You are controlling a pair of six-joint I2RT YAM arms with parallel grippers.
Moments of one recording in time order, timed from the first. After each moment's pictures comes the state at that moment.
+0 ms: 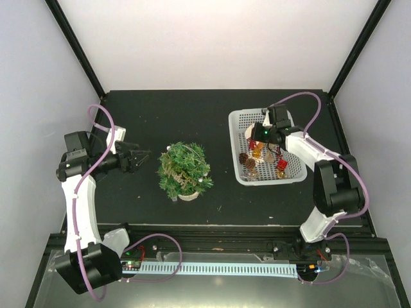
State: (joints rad) left arm 0.37 0.99 0.98 -0.93 1.13 0.35; right arm 0.26 1.67 1.14 -0.27 -0.21 0.42
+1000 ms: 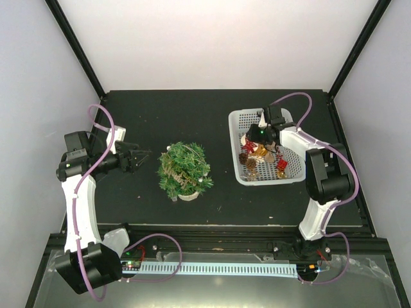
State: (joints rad) left arm 0.37 0.99 0.98 -0.93 1.13 0.35; right arm 0.26 1.83 1.23 -0.32 -0.26 0.42
